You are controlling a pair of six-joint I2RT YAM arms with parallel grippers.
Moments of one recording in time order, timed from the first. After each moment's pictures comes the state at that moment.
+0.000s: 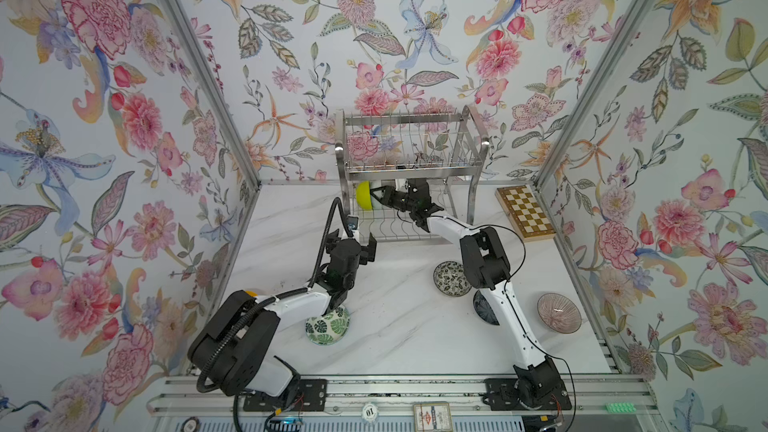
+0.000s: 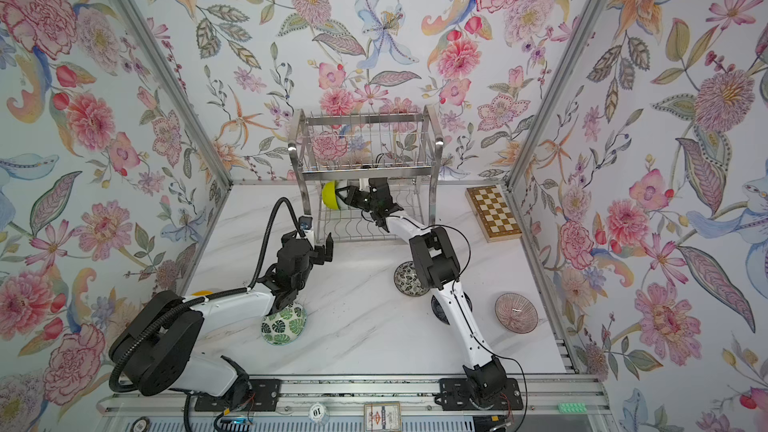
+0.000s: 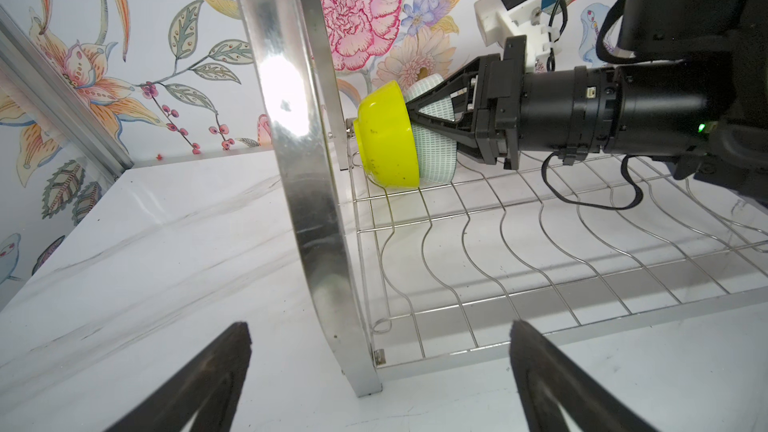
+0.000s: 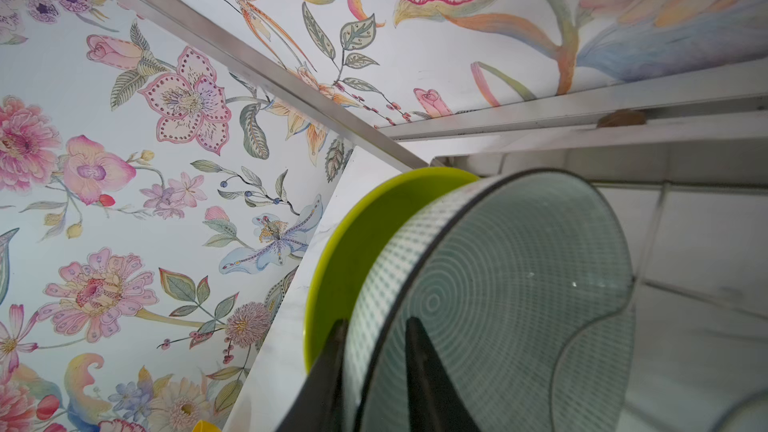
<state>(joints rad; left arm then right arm) -0.60 1.47 0.63 0.53 -0.50 -0.07 0.50 2.66 2.17 0.30 -0.56 0.81</state>
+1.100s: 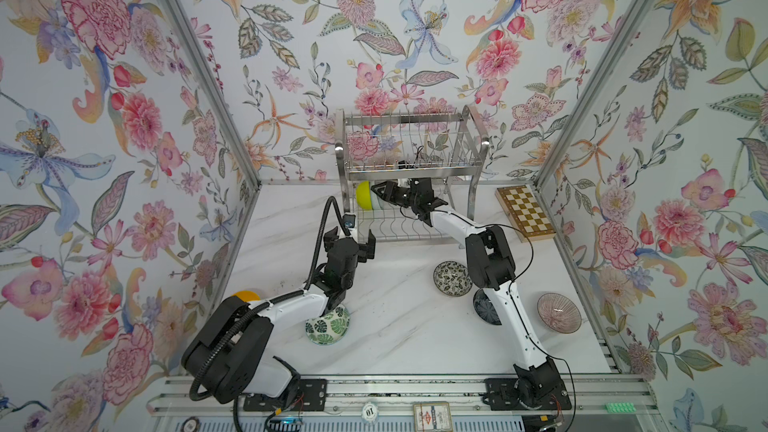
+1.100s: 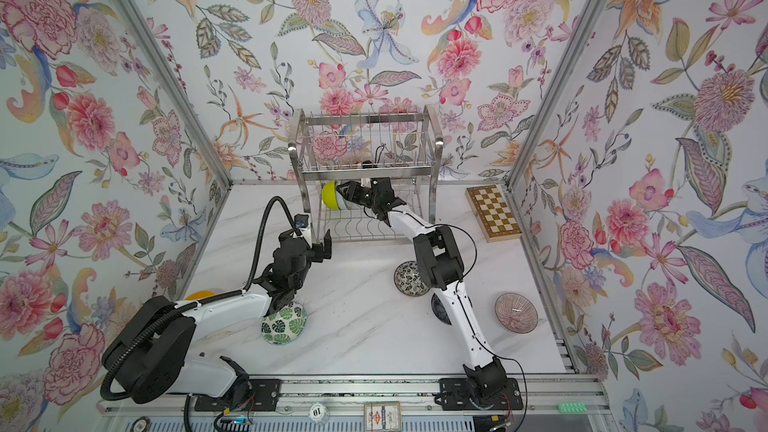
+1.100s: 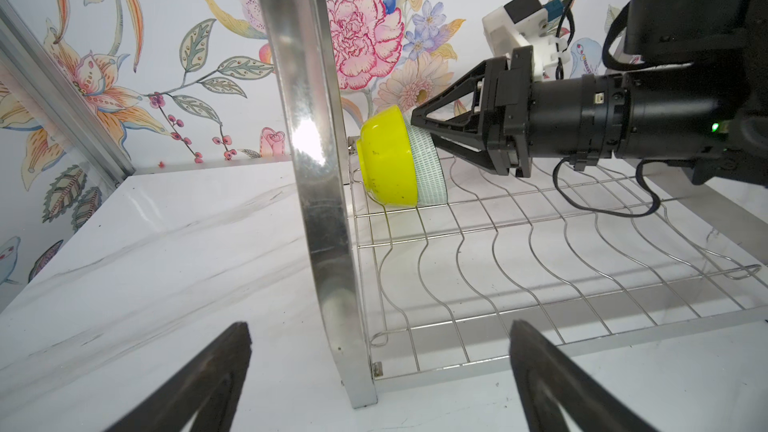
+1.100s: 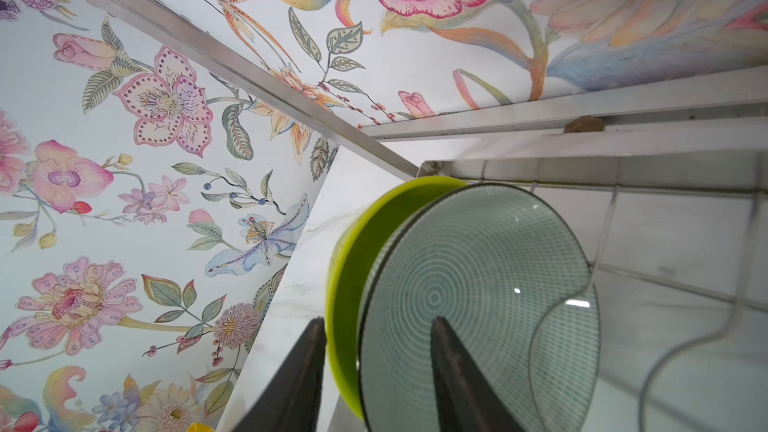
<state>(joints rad) -0.60 1.43 0.63 0.53 -0.50 -0.10 0.50 2.59 2.17 0.16 -0.53 0.76</state>
